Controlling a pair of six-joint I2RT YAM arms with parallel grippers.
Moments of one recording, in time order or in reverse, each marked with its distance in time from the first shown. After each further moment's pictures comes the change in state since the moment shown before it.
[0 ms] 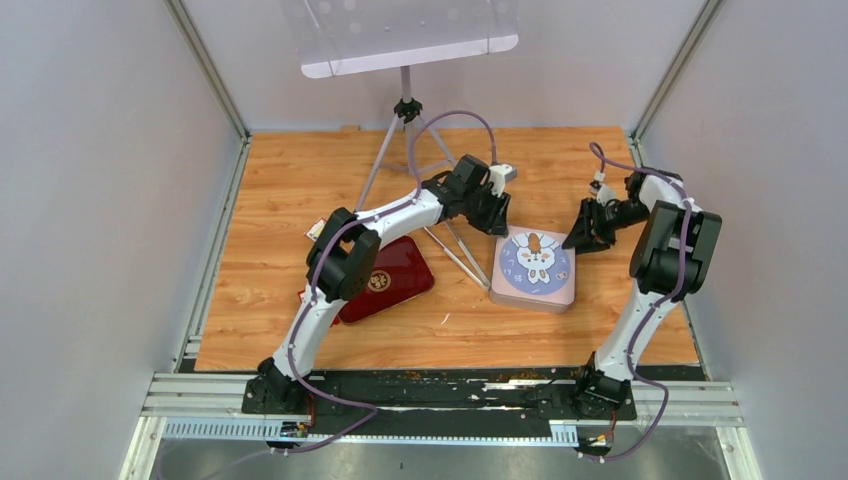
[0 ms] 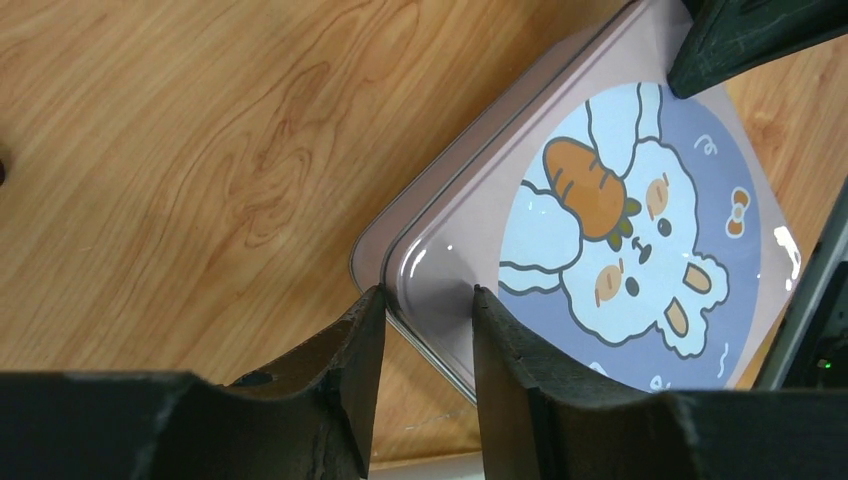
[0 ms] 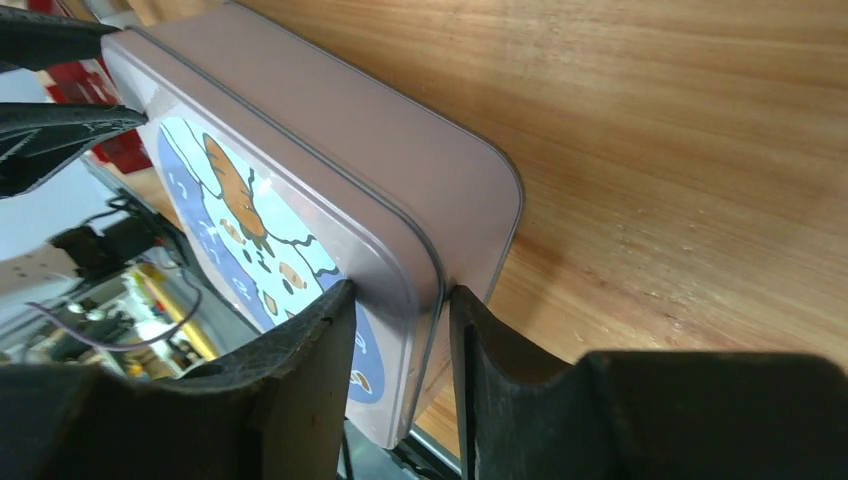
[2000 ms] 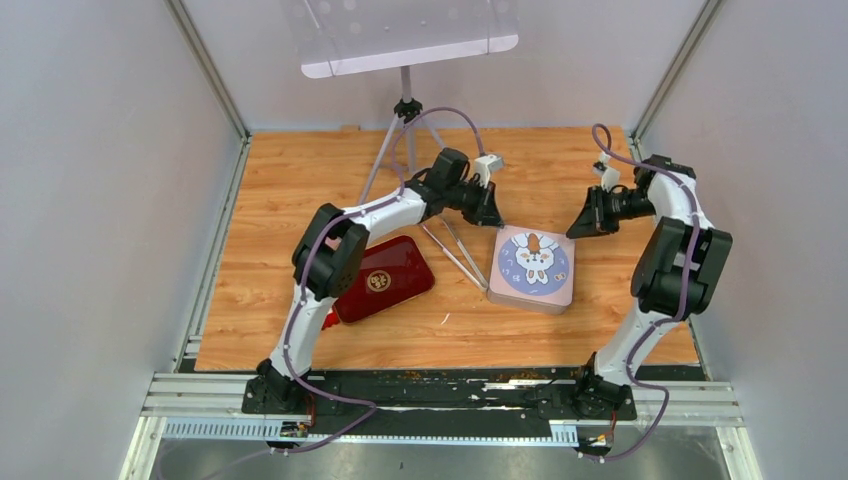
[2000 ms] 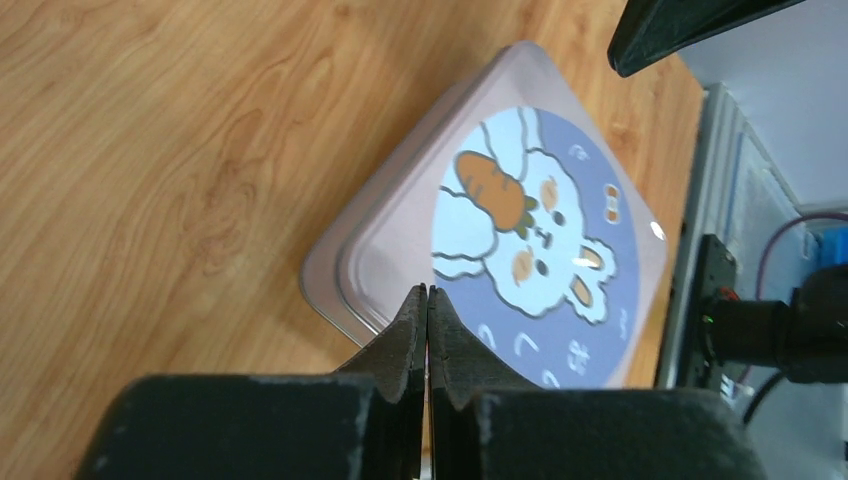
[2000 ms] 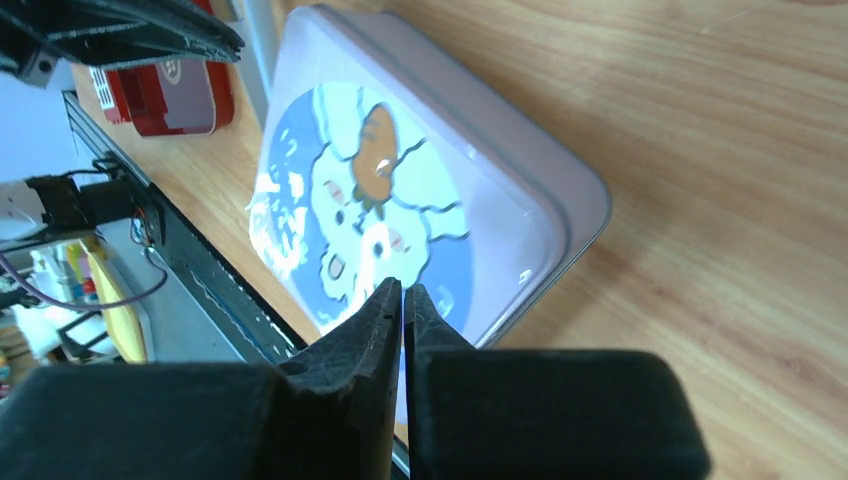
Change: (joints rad) left arm 0.076 -0.043 -0.123 0.250 0.253 -0.094; right arm -0.006 -0.122 0.005 -0.031 -0.146 -0.142
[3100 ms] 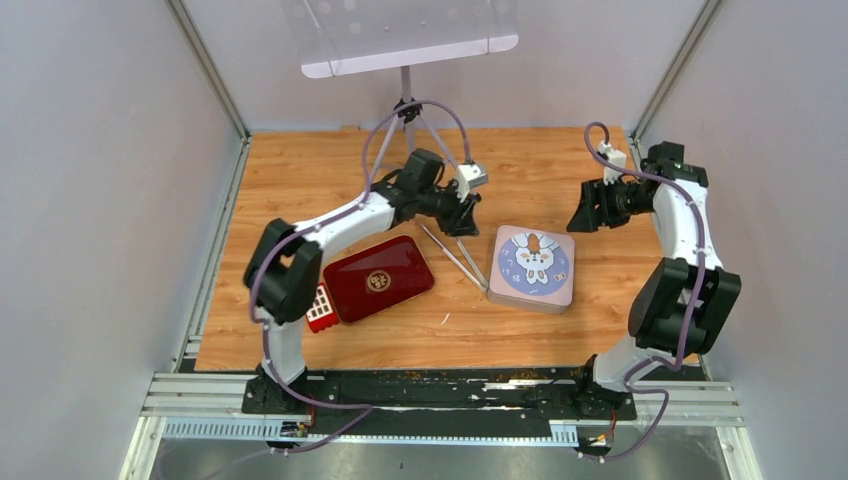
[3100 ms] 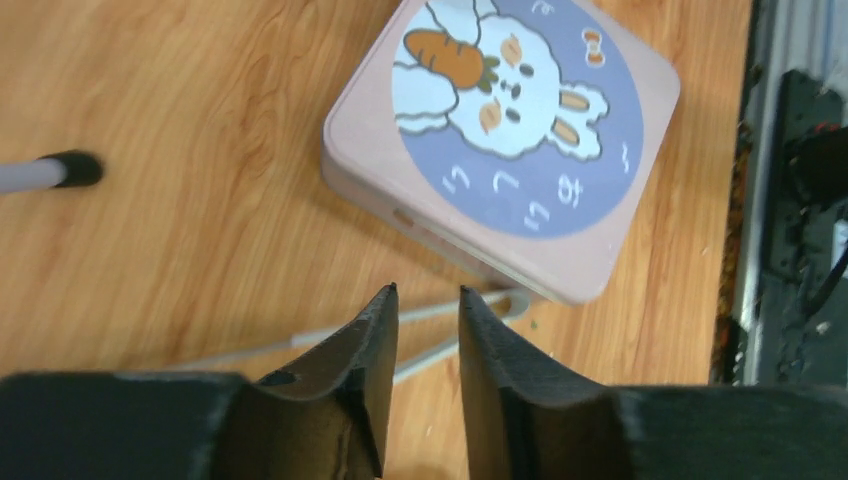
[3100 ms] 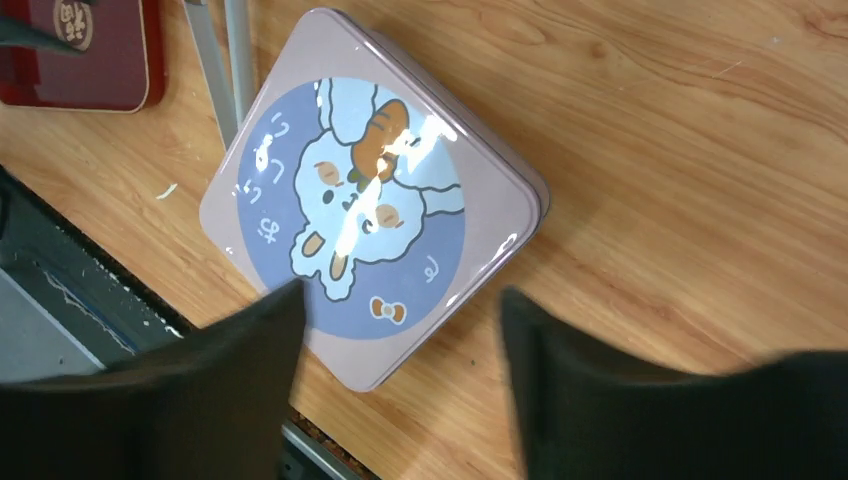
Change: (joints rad) left arm 0.023 -0.283 -0.234 -0.137 0.023 0.375; right arm 0.032 -0.313 -0.095 0.042 0.100 -0.115
